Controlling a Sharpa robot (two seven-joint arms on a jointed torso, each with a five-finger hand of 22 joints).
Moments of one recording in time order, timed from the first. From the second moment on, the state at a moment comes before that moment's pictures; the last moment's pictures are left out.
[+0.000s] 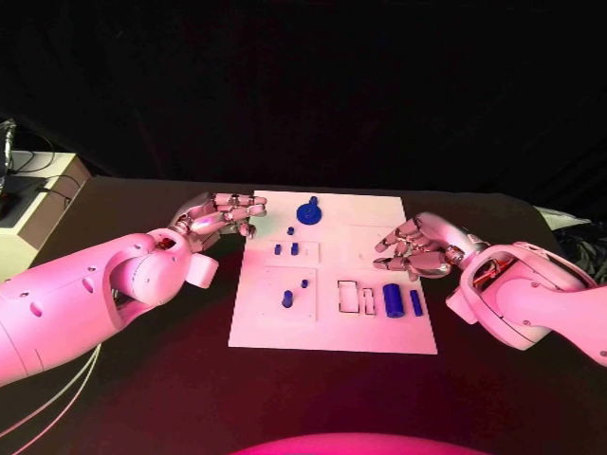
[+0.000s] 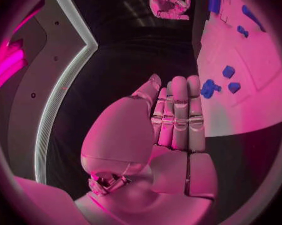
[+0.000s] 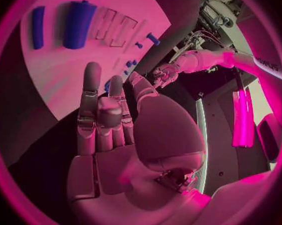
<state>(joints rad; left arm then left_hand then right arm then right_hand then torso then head) 0.99 -0.82 0.18 1.38 -0.20 -0.09 0.25 1.43 -0.03 0.16 -0.02 0.05 1.05 0.15 0.07 0.06 1.17 0.08 0.21 0.07 1.17 0.01 0.97 0.46 0.14 1.13 0.01 0.43 1.22 1.16 -1.09 -0.11 1.80 -1.14 -0.49 -0.18 1.25 -0.06 0.02 0.05 0.33 1.11 0.10 0.14 0.13 1.25 0.00 0.64 0.67 1.42 -0.08 1.14 0.78 0.09 1.47 -0.09 0.10 0.97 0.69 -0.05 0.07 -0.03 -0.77</state>
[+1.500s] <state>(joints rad) 0.97 -0.83 0.18 1.39 -0.20 -0.06 0.24 1.42 -0.02 0.15 -0.01 0.05 1.04 0.15 0.07 0.06 1.17 0.08 0.21 0.07 1.17 0.01 0.97 0.46 0.14 1.13 0.01 0.42 1.22 1.15 -0.99 -0.13 1.74 -1.25 -0.16 -0.67 1.04 -0.03 -0.21 0.26 0.39 1.10 0.03 0.20 0.77 1.35 -0.04 0.91 1.29 1.44 -0.10 1.25 0.94 0.09 1.47 -0.11 0.23 0.97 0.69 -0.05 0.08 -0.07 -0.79</state>
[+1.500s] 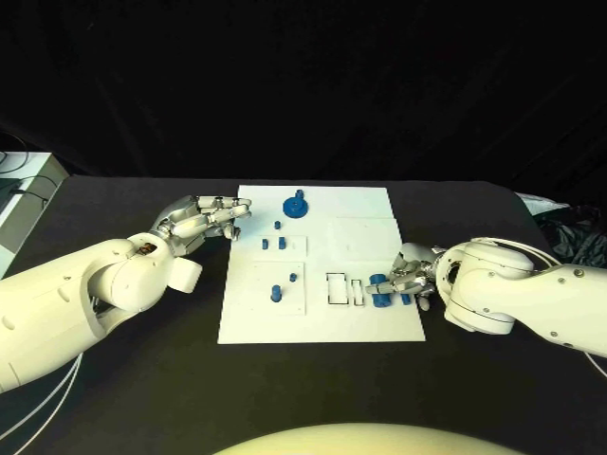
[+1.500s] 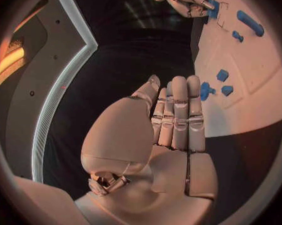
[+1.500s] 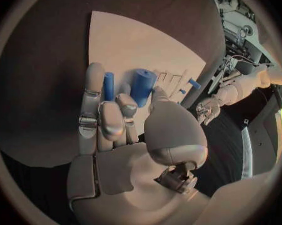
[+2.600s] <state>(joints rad) 0.97 -0.83 0.18 1.39 -0.20 -0.05 0.23 1.42 -0.02 0.15 -0.01 0.05 1.04 0.15 0.07 0.06 1.17 0.08 0.22 0.07 1.17 0.01 0.97 0.46 0.14 1.14 0.01 0.42 1.22 1.16 -1.00 -0.14 1.77 -1.18 -0.17 -0.66 1.04 0.01 -0.17 0.18 0.87 1.09 0.02 0.18 0.78 1.35 -0.05 0.90 1.28 1.44 -0.10 1.25 0.94 0.08 1.47 -0.11 0.23 0.97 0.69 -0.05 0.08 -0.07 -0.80</state>
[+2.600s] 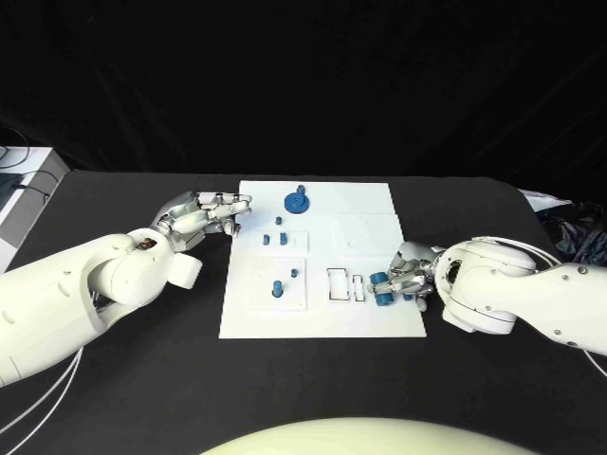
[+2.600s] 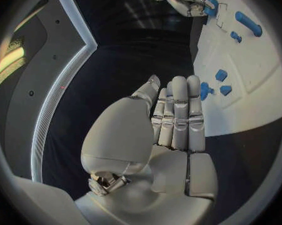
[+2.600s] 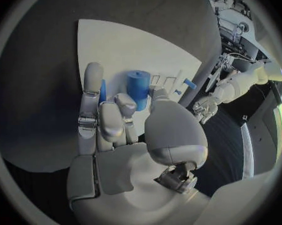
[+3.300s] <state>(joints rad) 0.97 -0.83 0.18 1.39 -0.20 -0.05 0.23 1.42 -0.02 0.15 -0.01 0.05 1.04 0.15 0.07 0.06 1.17 0.08 0.22 0.07 1.17 0.01 0.96 0.46 0.14 1.14 0.01 0.41 1.22 1.22 -0.90 -0.13 1.75 -0.98 -0.20 -0.65 1.03 0.02 -0.18 0.16 0.85 1.09 0.03 0.18 0.79 1.35 -0.05 0.89 1.28 1.44 -0.10 1.25 0.94 0.08 1.47 -0.11 0.23 0.97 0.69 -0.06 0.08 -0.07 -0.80</state>
